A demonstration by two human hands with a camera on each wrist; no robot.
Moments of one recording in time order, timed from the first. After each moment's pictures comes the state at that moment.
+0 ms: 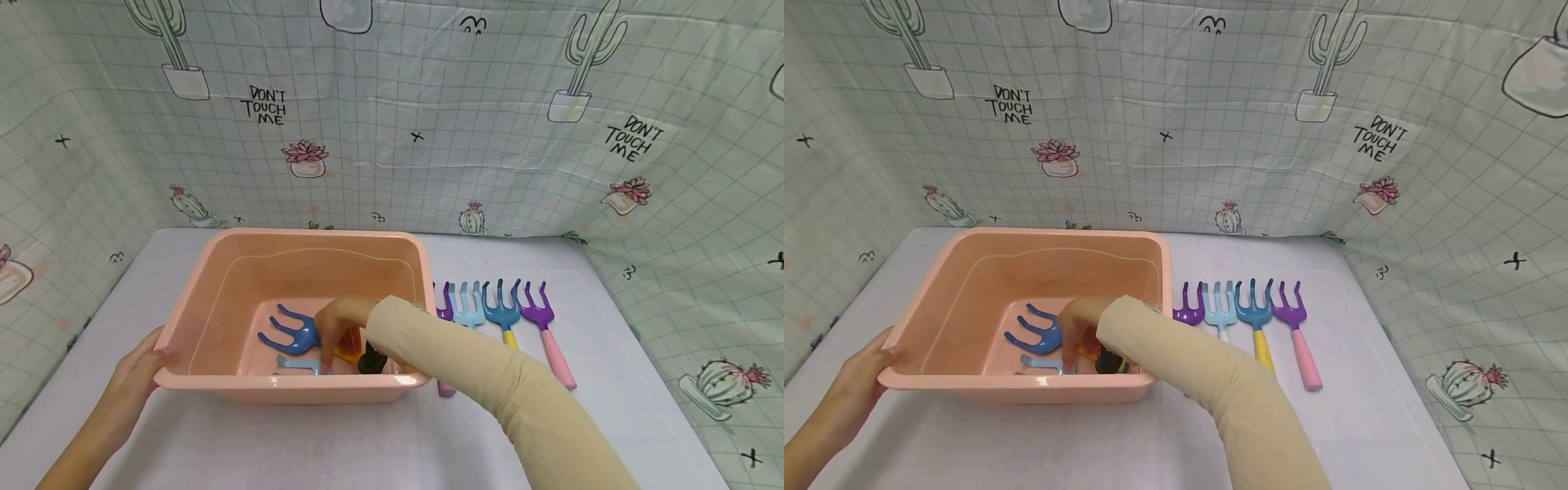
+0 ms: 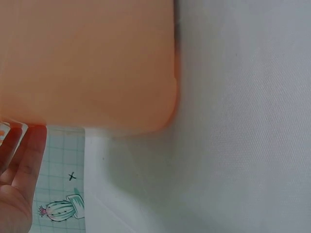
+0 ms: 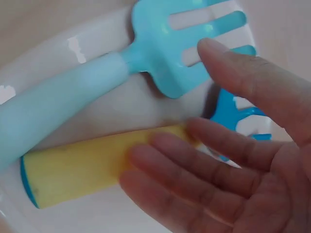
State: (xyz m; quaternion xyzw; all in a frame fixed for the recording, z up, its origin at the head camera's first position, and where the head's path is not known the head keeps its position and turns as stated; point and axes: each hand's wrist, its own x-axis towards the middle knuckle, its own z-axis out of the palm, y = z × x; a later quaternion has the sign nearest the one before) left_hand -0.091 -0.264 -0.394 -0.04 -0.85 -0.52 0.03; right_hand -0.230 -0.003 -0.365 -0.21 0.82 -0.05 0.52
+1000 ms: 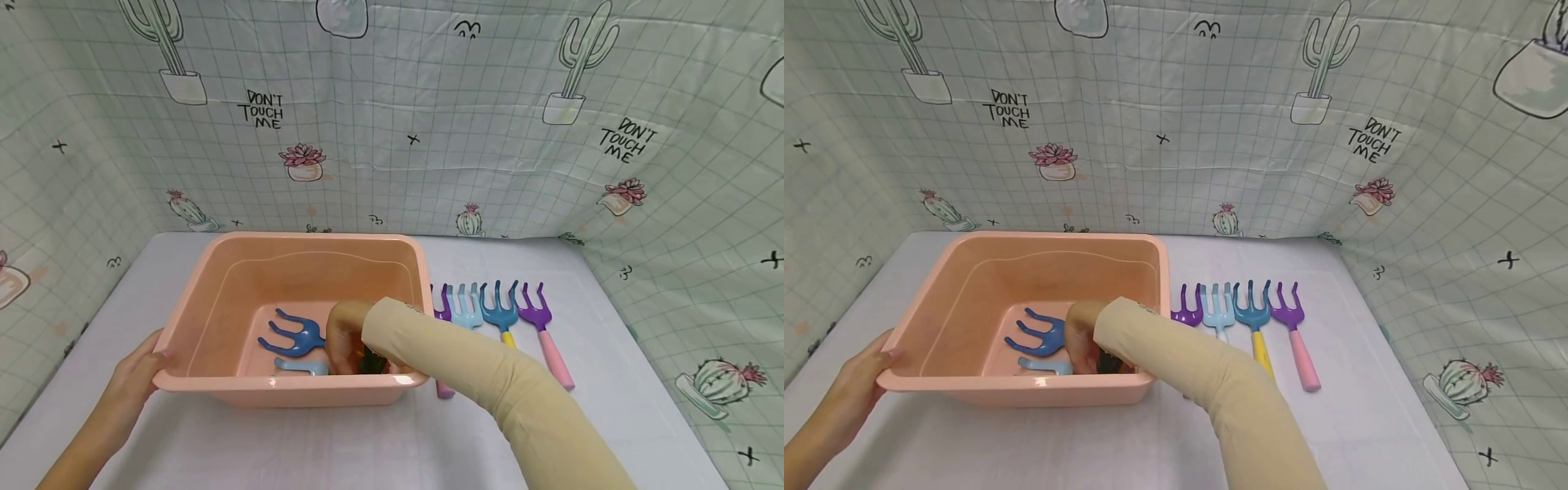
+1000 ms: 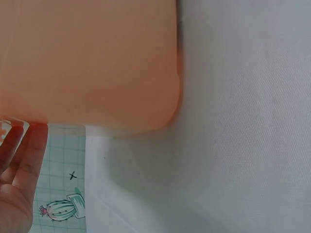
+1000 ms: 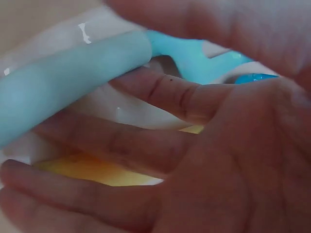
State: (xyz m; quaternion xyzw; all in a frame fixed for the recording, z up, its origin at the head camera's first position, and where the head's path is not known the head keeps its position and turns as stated) left_hand -0.092 -0.265 -0.394 -0.05 -0.83 -0.55 0.03; right_hand -0.184 0.038 -0.332 -0.09 0.85 -0.25 0.46
